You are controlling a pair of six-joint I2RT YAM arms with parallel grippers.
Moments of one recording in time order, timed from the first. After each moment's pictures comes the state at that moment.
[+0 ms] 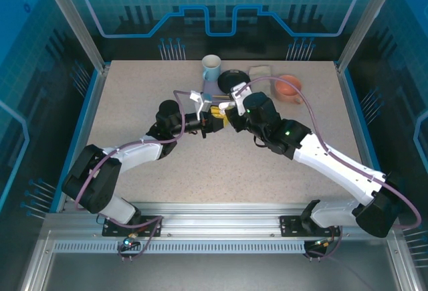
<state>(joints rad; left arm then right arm) -0.48 1.52 0.77 0.78 0.77 -0.28 0.80 1.27 1.17 -0.40 0.29 0.10</state>
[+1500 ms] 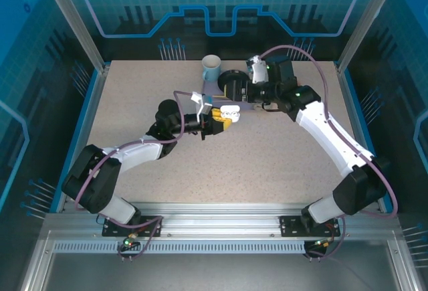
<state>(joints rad) -0.48 1.52 0.78 0.79 0.88 -0.26 0.44 1.50 1.45 -0.52 -0.47 0.44</state>
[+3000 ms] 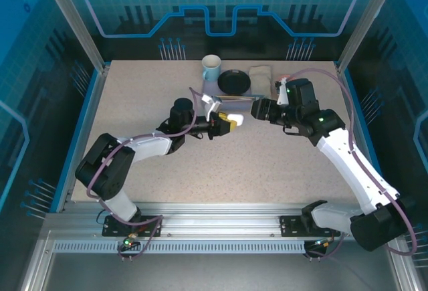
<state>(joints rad) -0.52 1.67 0.85 0.59 0.76 -0.34 0.37 1.19 1.18 -0.71 -0.19 0.56</state>
